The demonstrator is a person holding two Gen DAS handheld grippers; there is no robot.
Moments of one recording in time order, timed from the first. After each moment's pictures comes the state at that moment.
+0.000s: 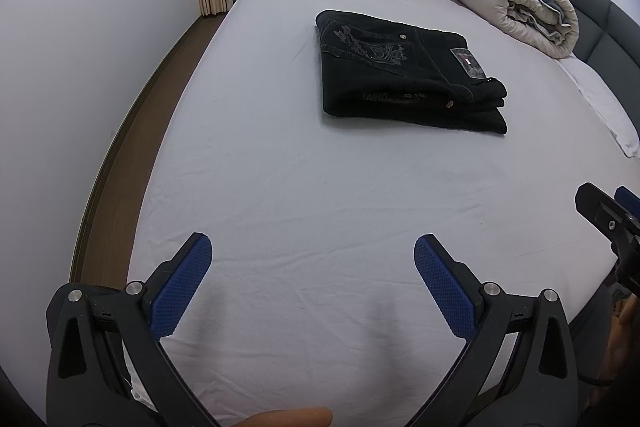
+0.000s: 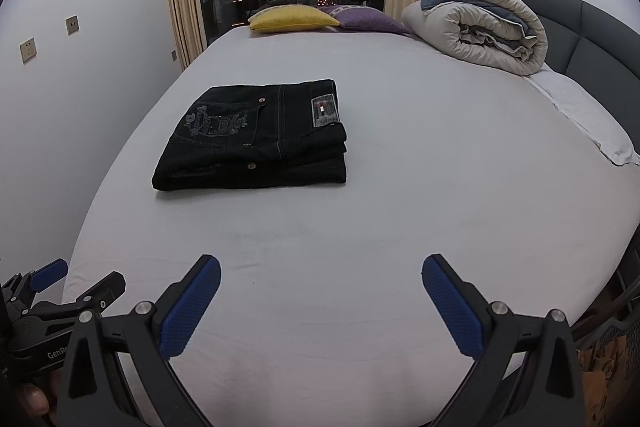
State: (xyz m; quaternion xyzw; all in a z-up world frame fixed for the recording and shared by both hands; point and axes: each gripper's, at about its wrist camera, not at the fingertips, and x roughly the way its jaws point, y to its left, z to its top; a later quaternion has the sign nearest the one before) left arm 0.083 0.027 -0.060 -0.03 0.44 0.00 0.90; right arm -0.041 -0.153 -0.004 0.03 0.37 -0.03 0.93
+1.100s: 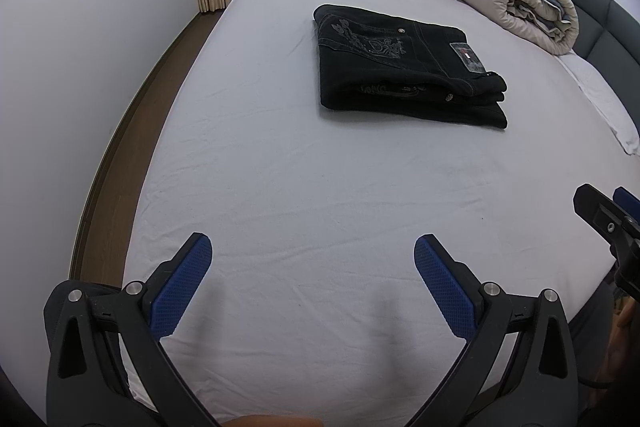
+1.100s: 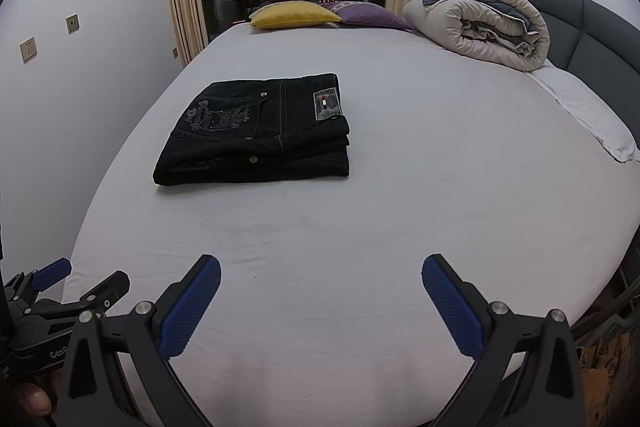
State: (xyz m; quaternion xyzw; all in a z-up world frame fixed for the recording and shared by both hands) left arm 0.083 0.025 -0.067 -0.03 0.44 -0.01 0.90; right arm -0.039 -0.151 -0.012 0.03 0.37 -0.03 0.93
